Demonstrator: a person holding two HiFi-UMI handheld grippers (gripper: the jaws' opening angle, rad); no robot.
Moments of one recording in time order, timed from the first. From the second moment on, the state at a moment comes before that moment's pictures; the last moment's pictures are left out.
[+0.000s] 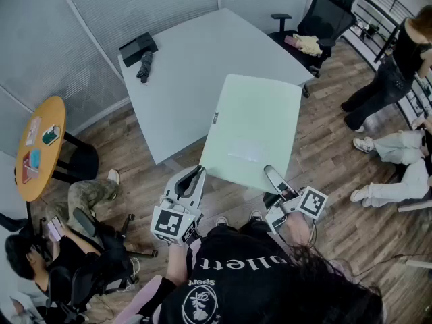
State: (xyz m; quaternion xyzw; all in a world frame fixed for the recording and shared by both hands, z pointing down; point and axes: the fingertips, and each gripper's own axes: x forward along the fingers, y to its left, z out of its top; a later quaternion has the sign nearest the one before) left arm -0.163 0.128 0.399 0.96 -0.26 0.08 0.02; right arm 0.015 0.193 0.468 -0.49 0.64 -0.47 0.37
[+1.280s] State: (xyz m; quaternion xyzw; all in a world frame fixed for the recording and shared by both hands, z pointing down) left arm -0.040 0.129 0.413 0.95 -0.30 0.09 0.03; right arm 0.124 0.184 0.486 -0.45 0.65 -0.51 0.35
